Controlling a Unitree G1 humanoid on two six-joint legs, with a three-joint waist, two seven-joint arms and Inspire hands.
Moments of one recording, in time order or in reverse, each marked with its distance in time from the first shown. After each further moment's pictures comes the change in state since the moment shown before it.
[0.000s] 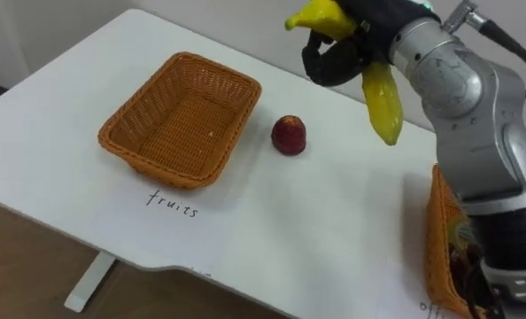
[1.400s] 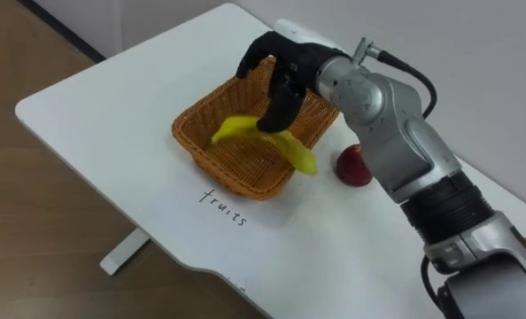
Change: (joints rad) left arm 0.039 0.009 -0.023 -0.095 0.007 0.006 0.015; right arm -0.123 0.126 0.257 0.278 0.081 0.018 -0.036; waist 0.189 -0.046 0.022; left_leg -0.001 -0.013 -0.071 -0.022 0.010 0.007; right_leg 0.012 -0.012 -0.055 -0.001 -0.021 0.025
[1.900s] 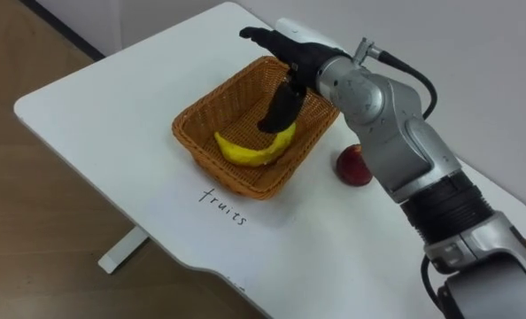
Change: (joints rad) left arm 0.000 0.000 0.003 0.003 -0.001 0.003 -0.008; right arm 0.000 0.000 0.000 0.006 -0.002 -0.002 -0.012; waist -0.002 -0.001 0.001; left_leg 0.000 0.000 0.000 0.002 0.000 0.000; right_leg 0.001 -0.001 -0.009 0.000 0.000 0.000
